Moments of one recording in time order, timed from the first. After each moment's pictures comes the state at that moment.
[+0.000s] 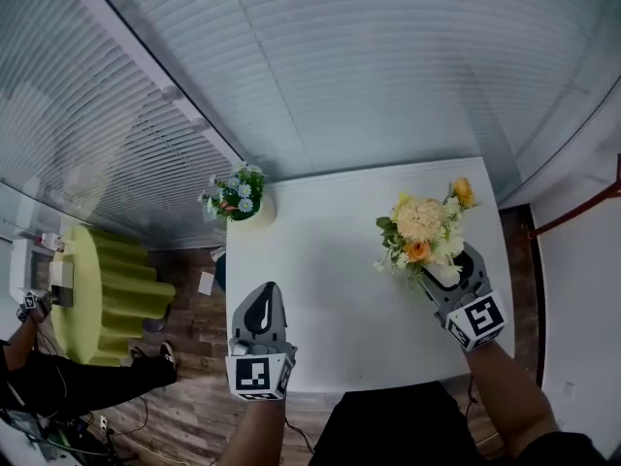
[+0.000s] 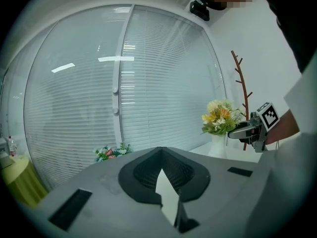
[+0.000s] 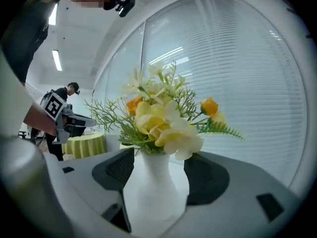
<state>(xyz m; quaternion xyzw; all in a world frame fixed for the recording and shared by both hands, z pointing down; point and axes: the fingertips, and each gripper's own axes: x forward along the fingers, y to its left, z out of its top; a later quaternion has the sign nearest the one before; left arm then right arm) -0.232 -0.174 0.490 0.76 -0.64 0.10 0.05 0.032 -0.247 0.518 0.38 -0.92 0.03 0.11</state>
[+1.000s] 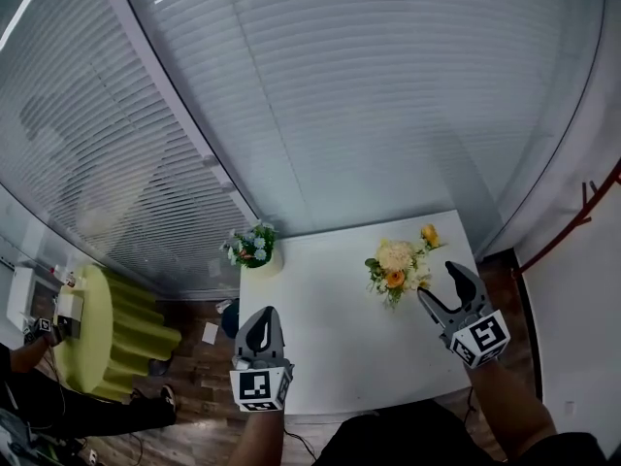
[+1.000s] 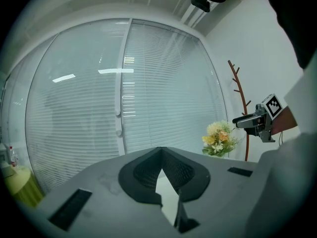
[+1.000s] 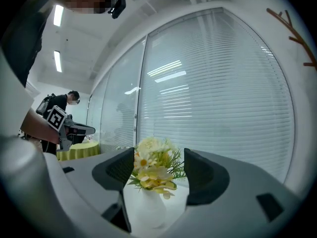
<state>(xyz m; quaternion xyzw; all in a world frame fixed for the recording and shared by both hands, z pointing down) -0.239 -0.162 0.425 0.76 -0.64 0.08 -0.01 0.068 -0.225 0.420 0.41 -0.91 0.00 0.07</state>
